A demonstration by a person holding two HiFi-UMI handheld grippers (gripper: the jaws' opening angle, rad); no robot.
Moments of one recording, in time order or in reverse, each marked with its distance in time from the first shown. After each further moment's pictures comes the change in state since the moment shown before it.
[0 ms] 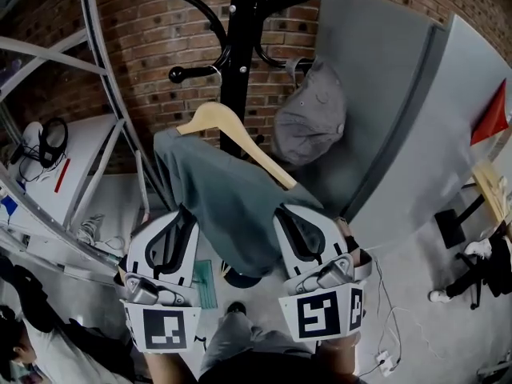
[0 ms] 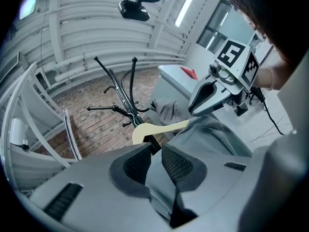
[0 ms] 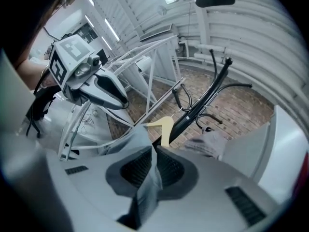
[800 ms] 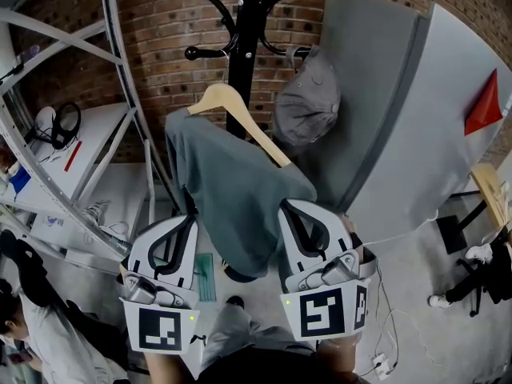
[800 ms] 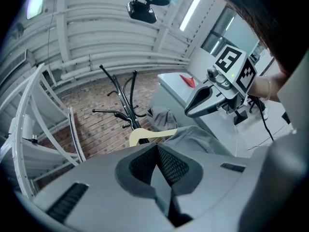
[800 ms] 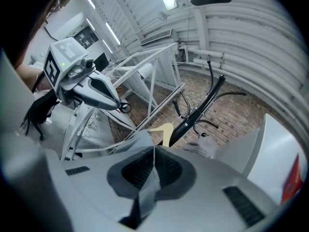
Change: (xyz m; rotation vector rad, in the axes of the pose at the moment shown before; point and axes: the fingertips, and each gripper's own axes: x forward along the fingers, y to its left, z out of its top) left arm -0.054 -0.025 0.024 -0.056 -0.007 -0.001; right arm -0.048 0.011 0.018 0.004 -0.028 0.001
